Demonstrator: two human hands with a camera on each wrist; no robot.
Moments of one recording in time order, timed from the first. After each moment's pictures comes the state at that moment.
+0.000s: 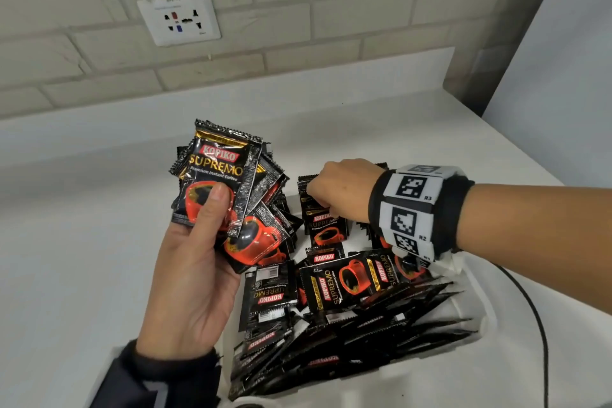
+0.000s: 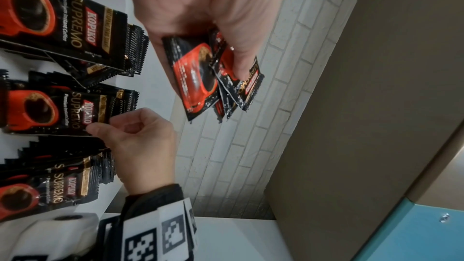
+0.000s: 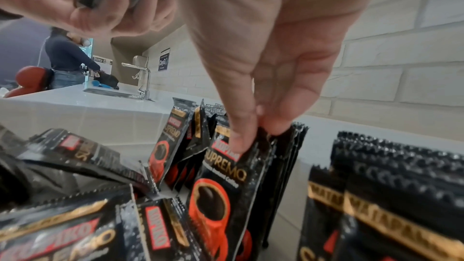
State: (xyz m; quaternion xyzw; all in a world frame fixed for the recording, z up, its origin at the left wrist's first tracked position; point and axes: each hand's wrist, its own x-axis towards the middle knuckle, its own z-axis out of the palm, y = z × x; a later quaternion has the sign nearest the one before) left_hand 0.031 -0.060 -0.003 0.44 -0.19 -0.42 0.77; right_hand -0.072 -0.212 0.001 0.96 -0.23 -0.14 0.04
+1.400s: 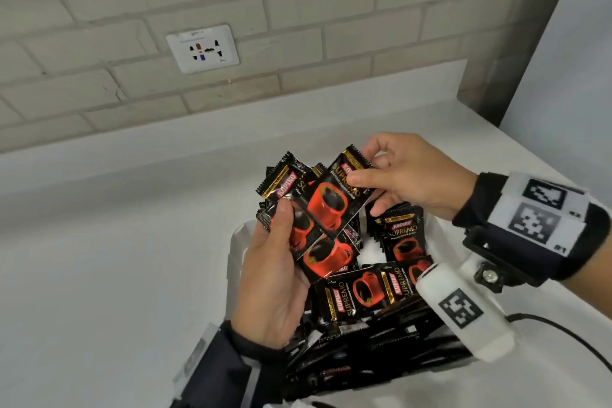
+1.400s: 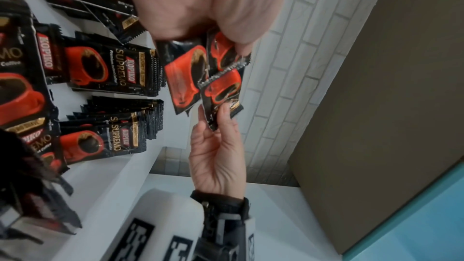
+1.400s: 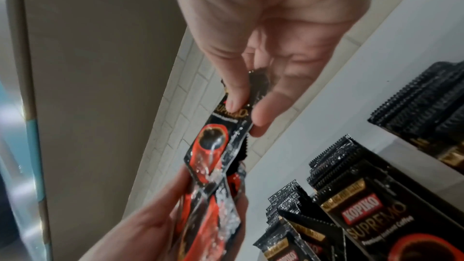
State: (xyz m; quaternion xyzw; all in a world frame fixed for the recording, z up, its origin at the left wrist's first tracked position) left_hand -0.005 -0.085 -0.013 0.49 -0.16 -0.48 0.71; right_hand -0.120 -0.205 0.032 0.68 -0.35 0.24 -0.61
